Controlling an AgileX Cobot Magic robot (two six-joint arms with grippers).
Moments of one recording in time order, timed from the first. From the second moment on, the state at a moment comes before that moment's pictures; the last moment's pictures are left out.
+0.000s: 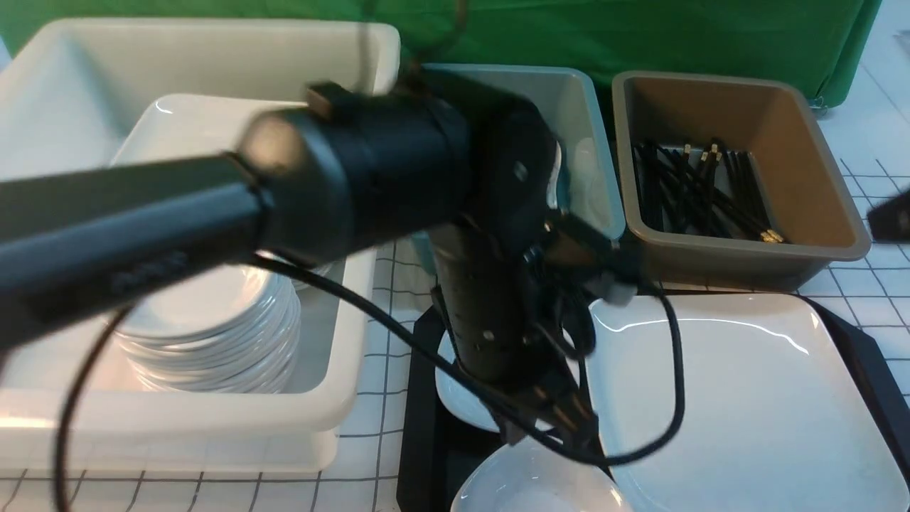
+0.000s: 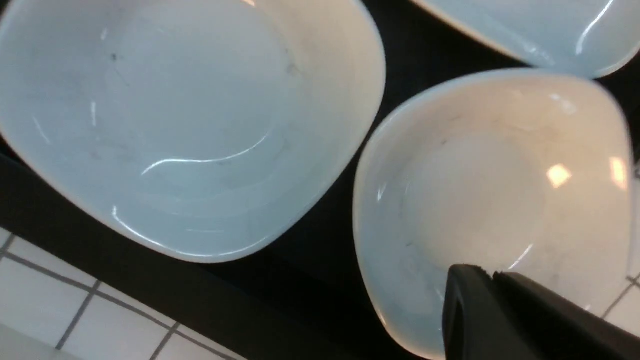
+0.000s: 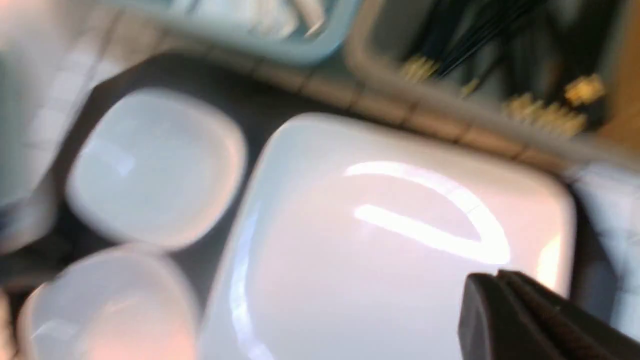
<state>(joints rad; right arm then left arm) 0.07 1.13 -1.09 0.34 0.98 -0.43 -0.81 1.89 -1.53 -0.10 1.17 0.15</state>
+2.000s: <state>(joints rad) 0.38 1.13 -1.31 0.76 1.05 -0.74 -0.04 1.37 -1.51 -0.36 1.22 0.09</state>
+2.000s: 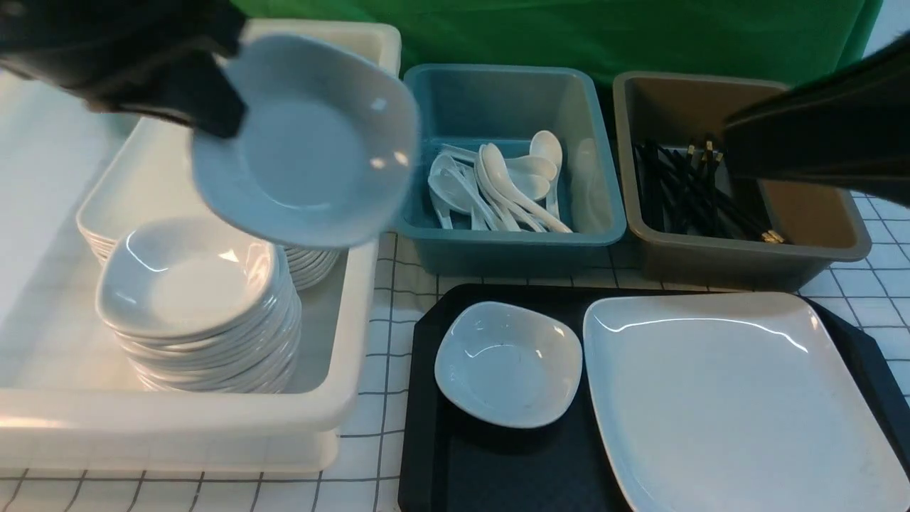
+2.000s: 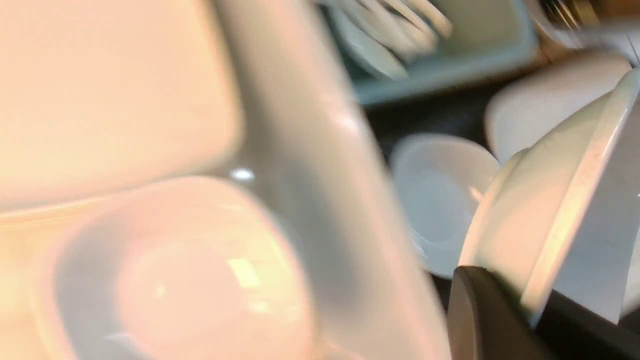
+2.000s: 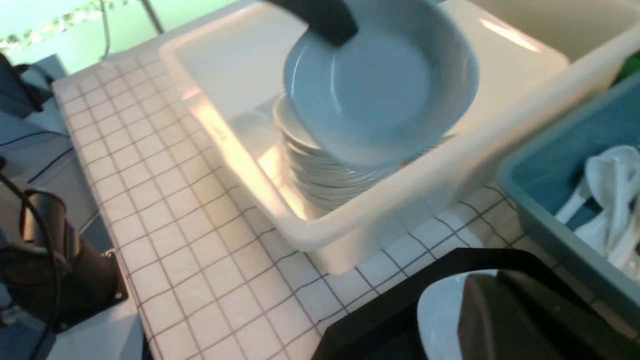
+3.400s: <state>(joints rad) 0.36 1.21 -1.31 0.00 1.21 -0.24 -0.60 1.45 -1.34 -0.25 0.93 0.18</state>
